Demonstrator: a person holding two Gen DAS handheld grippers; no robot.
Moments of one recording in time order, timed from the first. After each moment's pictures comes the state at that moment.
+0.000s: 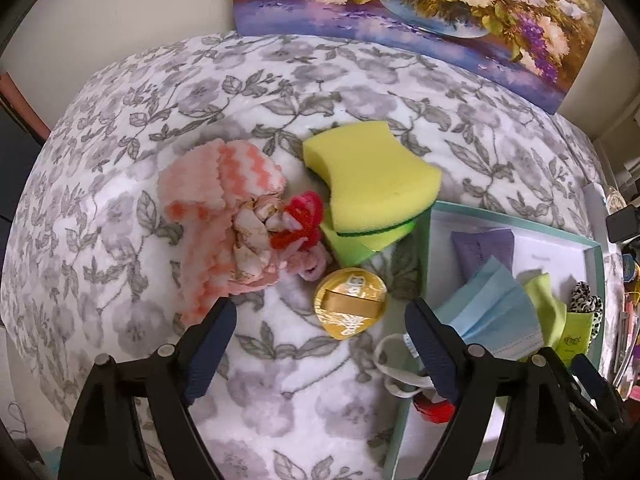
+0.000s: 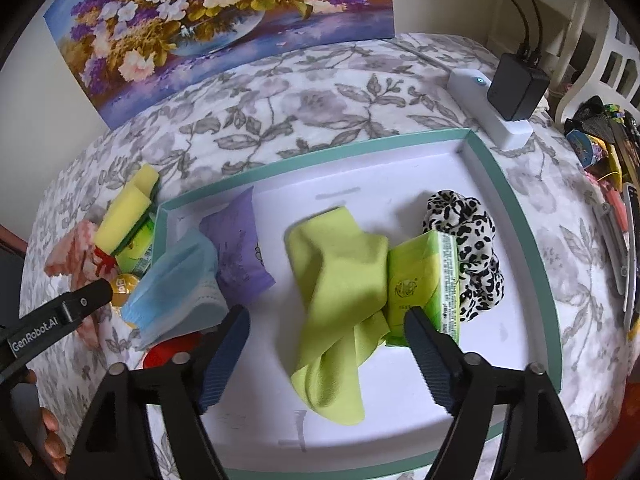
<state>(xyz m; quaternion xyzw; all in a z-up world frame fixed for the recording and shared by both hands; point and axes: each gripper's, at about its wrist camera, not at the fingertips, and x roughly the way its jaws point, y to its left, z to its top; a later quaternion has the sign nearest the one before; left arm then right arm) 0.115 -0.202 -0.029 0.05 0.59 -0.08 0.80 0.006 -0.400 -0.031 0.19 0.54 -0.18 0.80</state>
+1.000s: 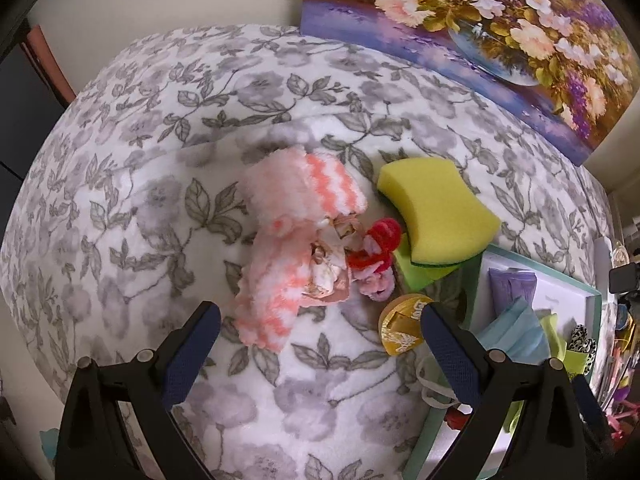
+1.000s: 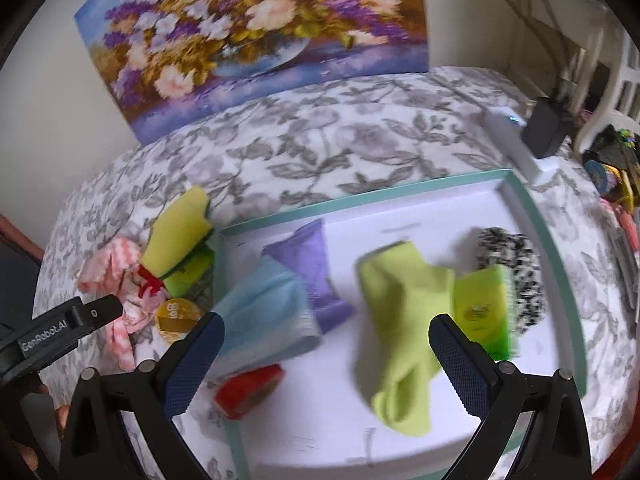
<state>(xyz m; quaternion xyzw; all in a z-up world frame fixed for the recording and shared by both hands) 0.133 -0.148 -0.021 -0.01 0.59 -0.03 0.80 0.033 -0.358 -0.013 0.18 0.50 -0.16 0.83</state>
